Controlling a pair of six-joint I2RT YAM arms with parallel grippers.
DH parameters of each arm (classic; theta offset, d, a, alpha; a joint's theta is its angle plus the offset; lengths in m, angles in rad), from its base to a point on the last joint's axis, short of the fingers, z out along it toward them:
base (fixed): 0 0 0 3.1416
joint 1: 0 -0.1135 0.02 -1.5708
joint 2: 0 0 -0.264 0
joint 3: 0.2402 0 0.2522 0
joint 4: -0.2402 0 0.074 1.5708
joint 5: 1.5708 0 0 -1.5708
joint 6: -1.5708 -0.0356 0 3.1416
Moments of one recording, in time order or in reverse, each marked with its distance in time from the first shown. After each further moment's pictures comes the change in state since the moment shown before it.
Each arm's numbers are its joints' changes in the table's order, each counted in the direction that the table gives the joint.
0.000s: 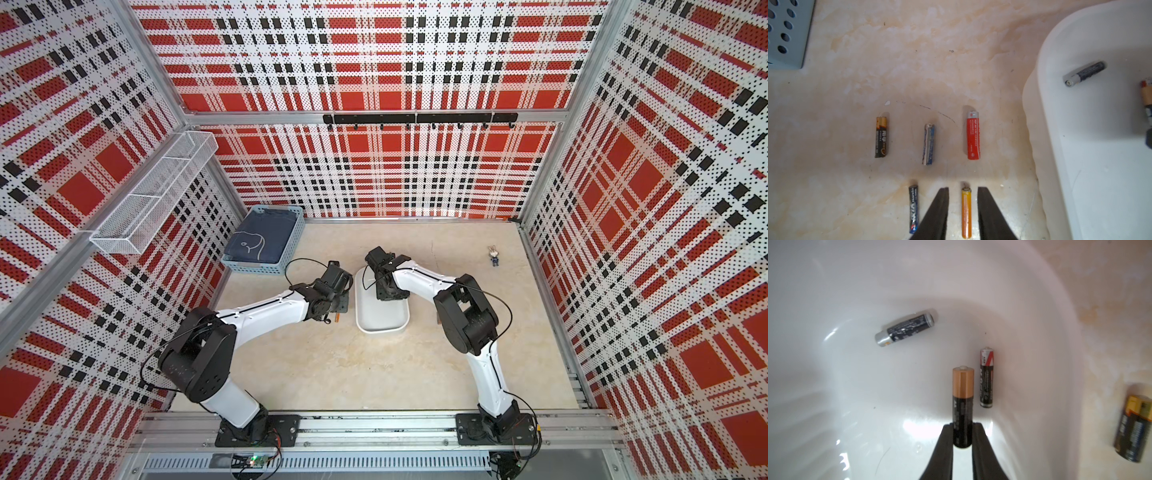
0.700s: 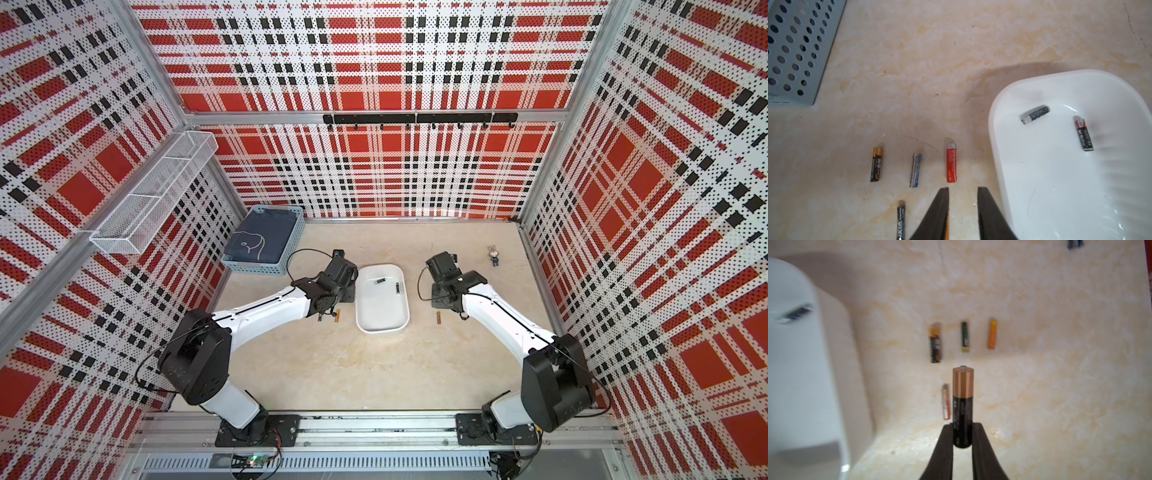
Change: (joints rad) left arm 0.039 0.008 0.103 0.019 -0.030 -0.009; right arm 0.258 0.652 -0.621 -0.017 0.118 0.095
